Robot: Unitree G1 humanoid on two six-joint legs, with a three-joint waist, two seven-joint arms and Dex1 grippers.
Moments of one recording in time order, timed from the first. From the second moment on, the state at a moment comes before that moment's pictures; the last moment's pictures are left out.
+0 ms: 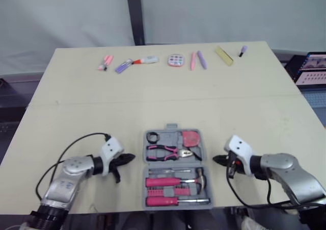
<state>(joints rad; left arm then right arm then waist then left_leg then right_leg) 0.00 0.66 0.02 -0.12 -0.26 0.31 -0.91 -0.03 -0.82 0.02 -0.26 0.27 0.59 0.89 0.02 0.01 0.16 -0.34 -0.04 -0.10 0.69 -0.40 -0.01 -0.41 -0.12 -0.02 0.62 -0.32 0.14</state>
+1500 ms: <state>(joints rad) 0.04 0.52 -0.33 -0.09 -0.11 -0.08 -0.99 -0.38 -0.63 -0.13 0.02 0.58 1.00 0.82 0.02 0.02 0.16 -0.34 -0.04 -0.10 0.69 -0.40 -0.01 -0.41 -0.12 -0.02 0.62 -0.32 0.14</state>
